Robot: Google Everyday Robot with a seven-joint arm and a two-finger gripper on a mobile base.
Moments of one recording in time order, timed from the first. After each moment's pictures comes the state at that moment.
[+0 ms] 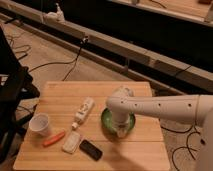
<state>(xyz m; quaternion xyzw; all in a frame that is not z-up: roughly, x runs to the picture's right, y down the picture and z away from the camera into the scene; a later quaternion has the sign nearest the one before) 0.116 0.237 0.756 -0.40 0.06 0.01 0.91</state>
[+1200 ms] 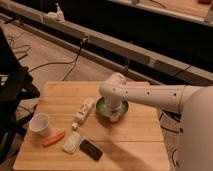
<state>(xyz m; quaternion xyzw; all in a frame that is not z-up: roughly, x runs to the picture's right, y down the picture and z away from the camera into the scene) 0.049 0.176 0.794 -0.37 0.00 -0.02 0.93</state>
